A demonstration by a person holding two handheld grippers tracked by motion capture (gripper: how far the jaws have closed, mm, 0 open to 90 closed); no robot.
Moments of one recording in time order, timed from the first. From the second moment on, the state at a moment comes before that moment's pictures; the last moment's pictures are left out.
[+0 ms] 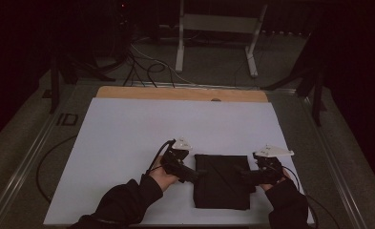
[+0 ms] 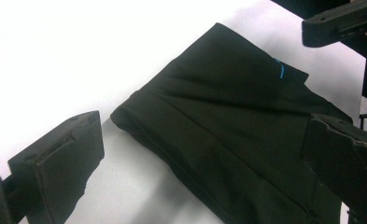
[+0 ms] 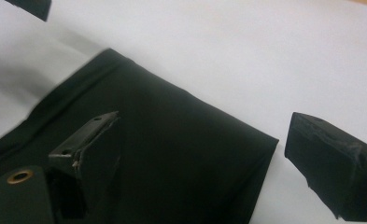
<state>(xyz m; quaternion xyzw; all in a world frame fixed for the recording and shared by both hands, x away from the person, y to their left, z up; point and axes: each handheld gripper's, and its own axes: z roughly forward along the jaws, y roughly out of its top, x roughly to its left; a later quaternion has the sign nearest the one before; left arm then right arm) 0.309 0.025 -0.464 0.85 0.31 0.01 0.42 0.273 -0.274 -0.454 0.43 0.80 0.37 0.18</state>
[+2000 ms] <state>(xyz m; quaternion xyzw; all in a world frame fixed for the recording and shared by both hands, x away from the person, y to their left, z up) 0.316 -0.009 -0.517 0.84 0.38 -0.02 0.38 0.287 -0.278 -0.510 0.49 0.82 0.29 0.12</state>
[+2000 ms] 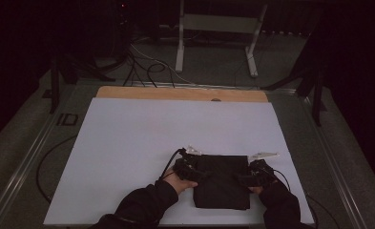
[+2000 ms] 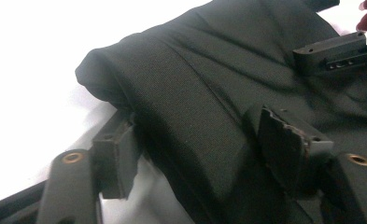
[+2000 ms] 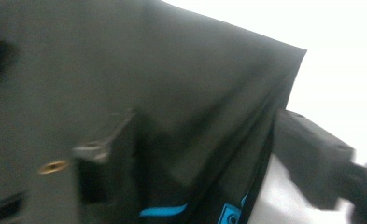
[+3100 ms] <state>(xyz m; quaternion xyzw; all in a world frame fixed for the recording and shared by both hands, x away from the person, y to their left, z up) 0.313 -0.018 -0.495 0.85 0.34 -0.02 0.40 0.276 -0.272 -0.491 0.46 0.82 0.33 0.10</state>
